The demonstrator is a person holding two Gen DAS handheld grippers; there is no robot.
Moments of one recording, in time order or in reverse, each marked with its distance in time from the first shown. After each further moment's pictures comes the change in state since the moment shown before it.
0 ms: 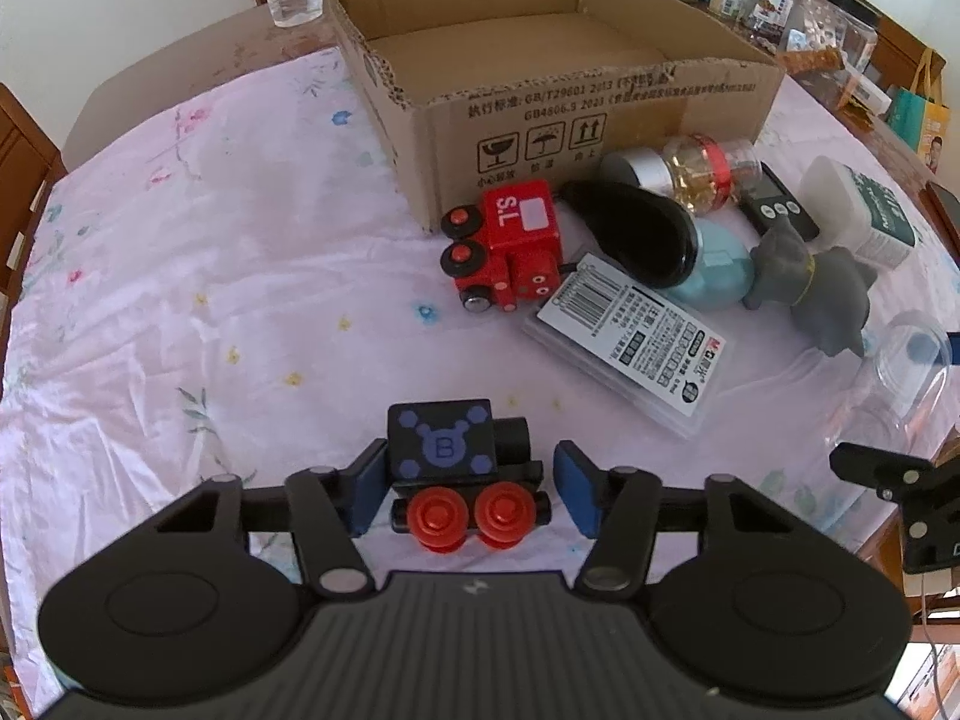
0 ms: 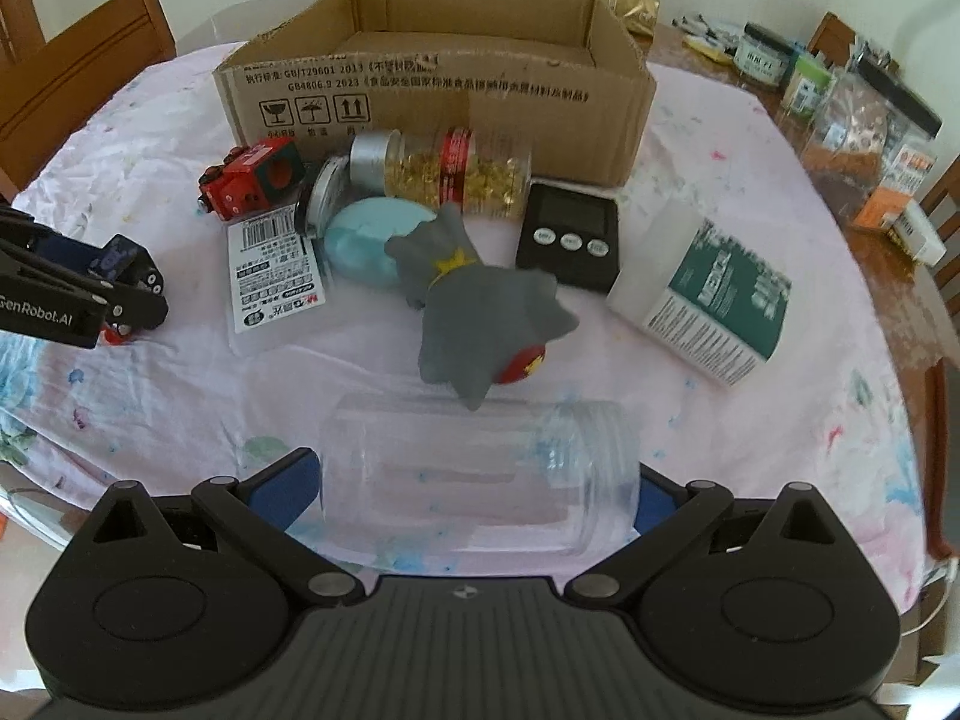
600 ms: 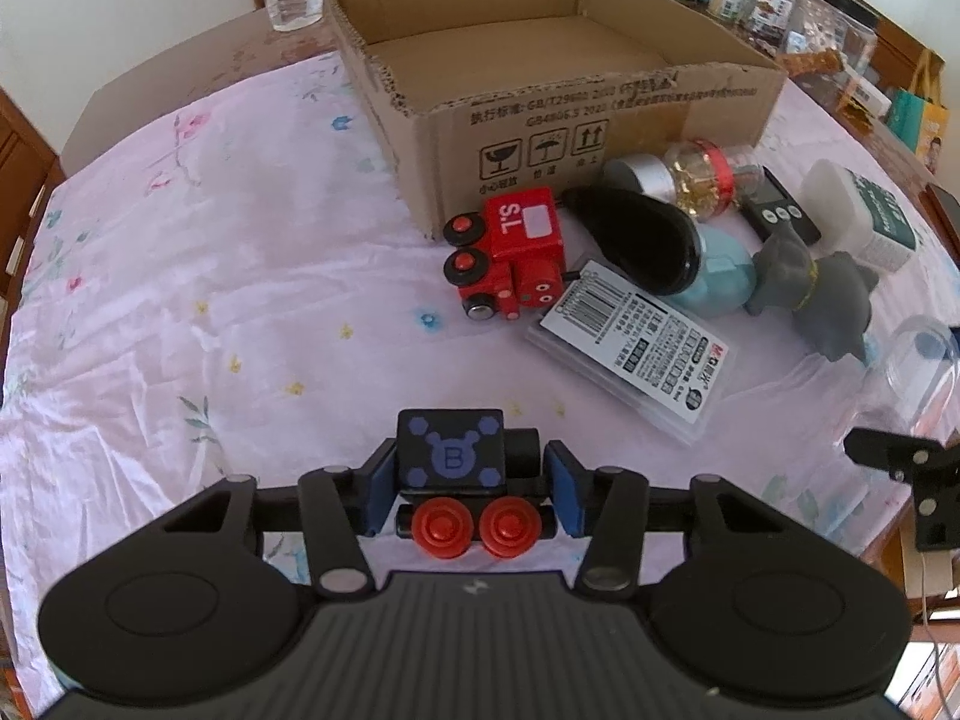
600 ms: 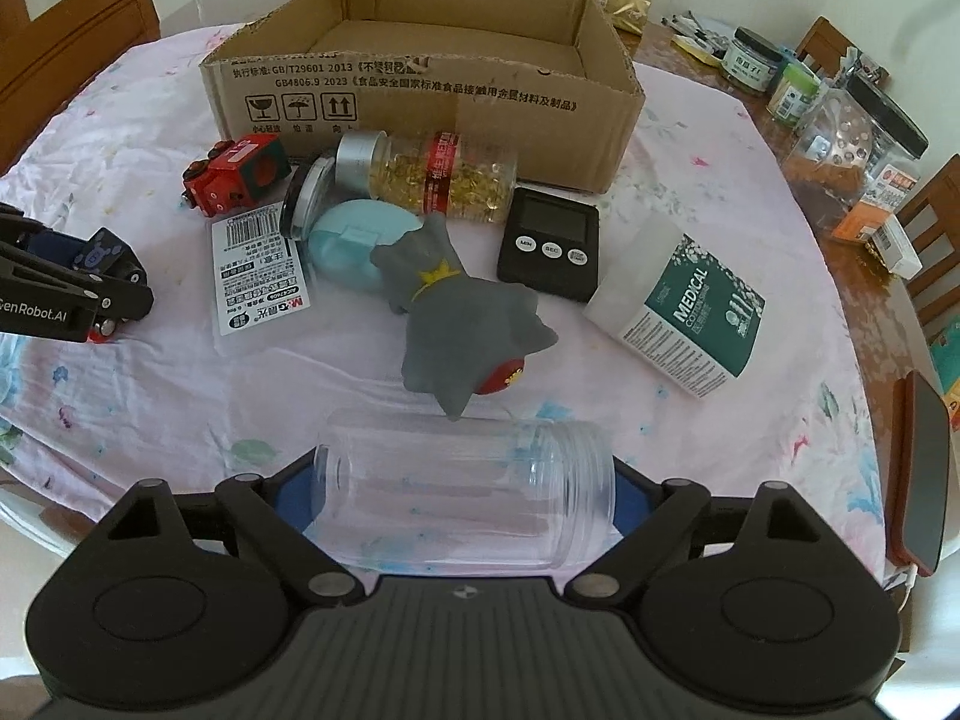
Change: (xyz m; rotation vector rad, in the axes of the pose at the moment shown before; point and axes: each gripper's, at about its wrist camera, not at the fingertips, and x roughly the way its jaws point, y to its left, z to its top) left arm -0.001 0.002 0.002 0.019 -0.006 -0.004; right arm -0.005 0.001 0.006 -0.013 0.039 -0.045
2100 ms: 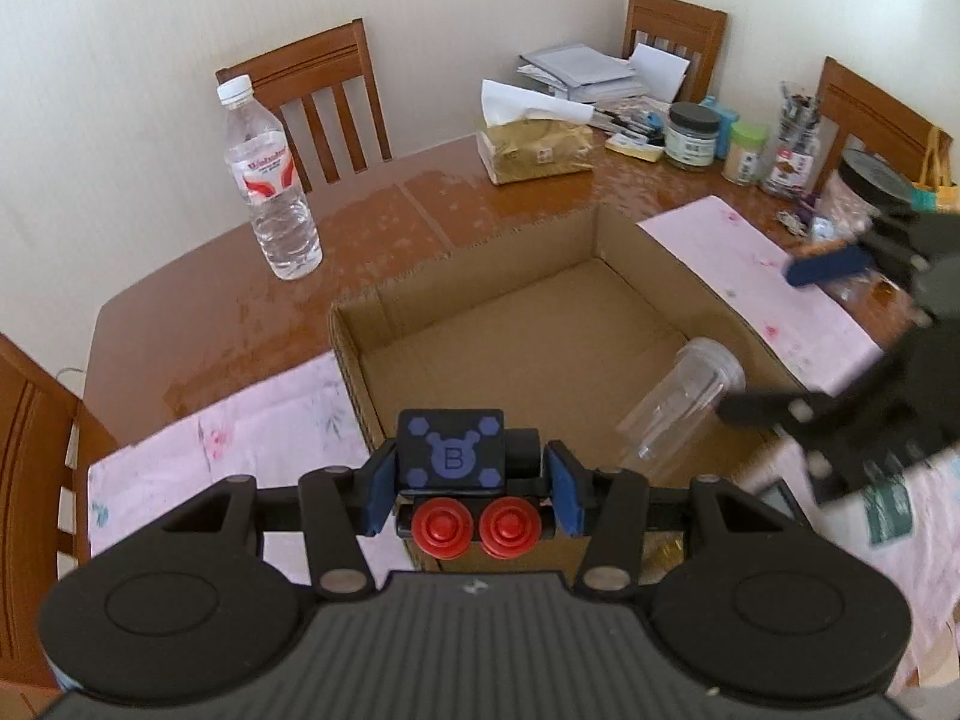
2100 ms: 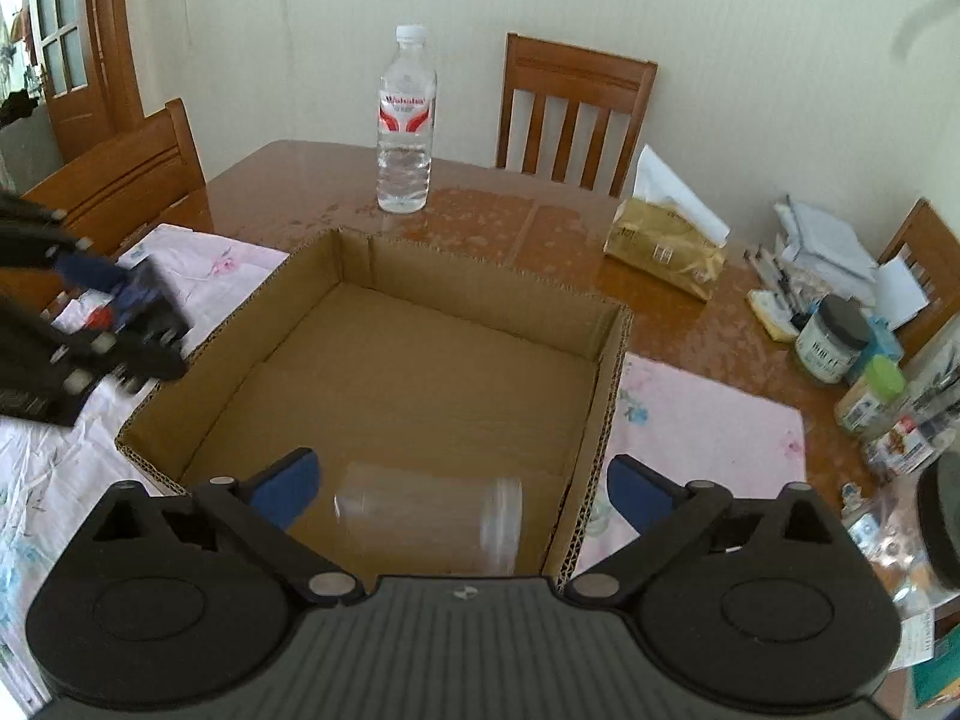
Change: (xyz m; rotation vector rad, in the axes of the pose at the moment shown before) left arm -0.032 -0.004 0.189 0.071 -0.180 0.067; right arm 0.021 -0.088 0.202 -0.162 -0.262 0.192
